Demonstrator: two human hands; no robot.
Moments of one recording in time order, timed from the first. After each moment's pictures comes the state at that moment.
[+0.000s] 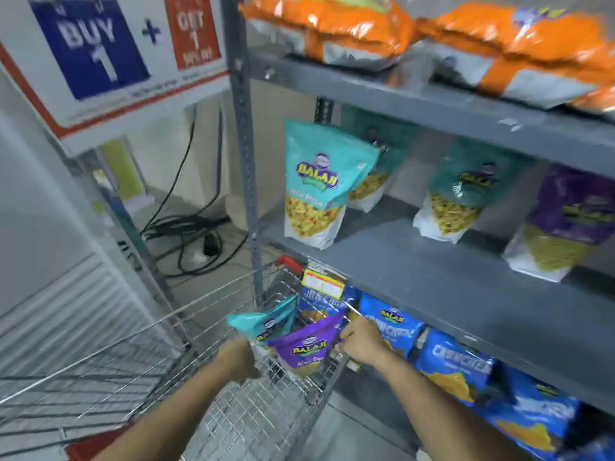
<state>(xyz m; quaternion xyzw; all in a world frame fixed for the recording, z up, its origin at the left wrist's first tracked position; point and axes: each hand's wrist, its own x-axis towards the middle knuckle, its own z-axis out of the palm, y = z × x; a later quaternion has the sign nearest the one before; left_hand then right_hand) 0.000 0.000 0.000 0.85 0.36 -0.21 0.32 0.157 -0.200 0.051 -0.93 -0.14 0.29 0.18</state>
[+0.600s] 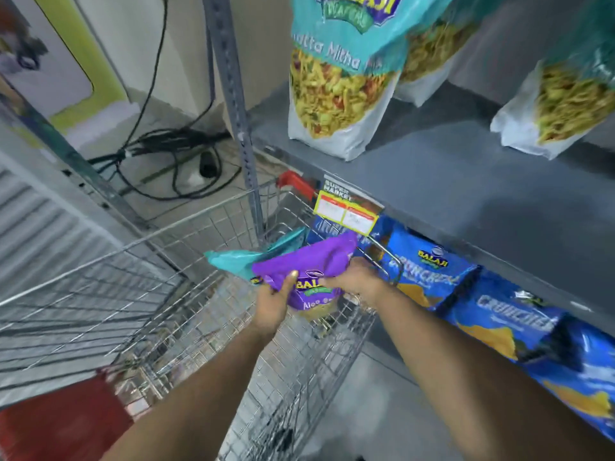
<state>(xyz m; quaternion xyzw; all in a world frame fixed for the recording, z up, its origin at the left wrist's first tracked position) 0.078 -0.046 -0.126 0.59 0.41 0.12 0.69 0.223 -0.144 -0.106 -0.89 -0.11 0.37 0.25</state>
